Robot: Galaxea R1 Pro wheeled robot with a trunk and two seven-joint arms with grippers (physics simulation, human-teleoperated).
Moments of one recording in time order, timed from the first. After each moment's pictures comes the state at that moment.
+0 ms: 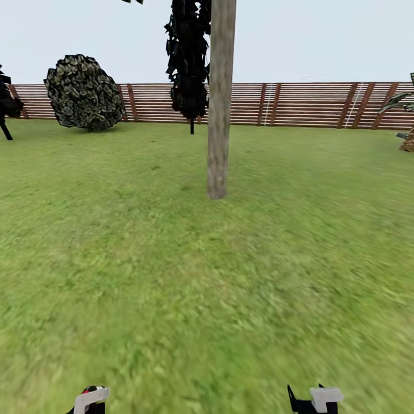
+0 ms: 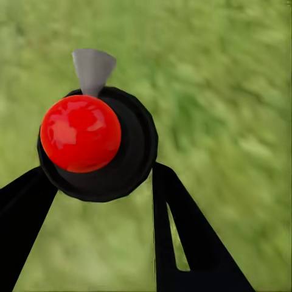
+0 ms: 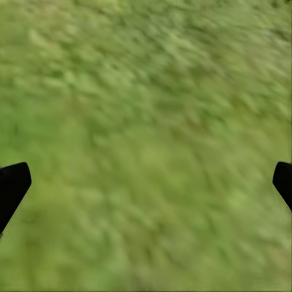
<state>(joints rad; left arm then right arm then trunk) -0.27 0.10 0.23 -0.32 0.01 -0.39 -0.02 -0.27 -0.11 0.00 -0.30 0.00 -0.56 0.00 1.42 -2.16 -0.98</state>
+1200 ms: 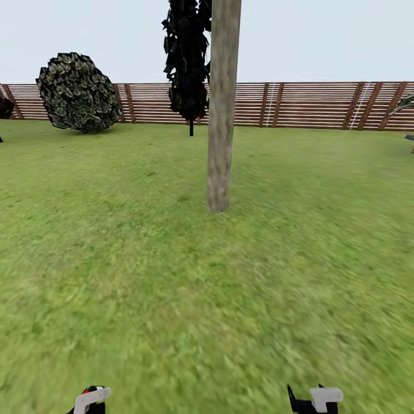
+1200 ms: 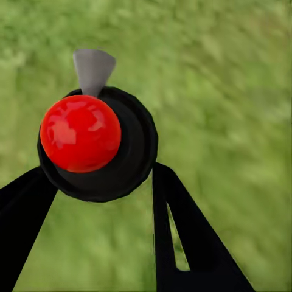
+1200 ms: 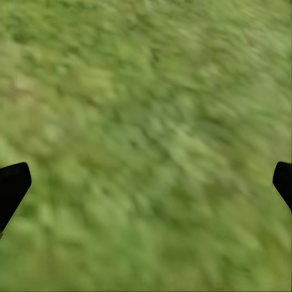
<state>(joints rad) -0.27 0.10 0.23 -0.32 0.01 -0.39 -0.02 -0.27 -0.11 0.00 -0.30 0.00 -0.56 0.00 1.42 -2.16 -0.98</state>
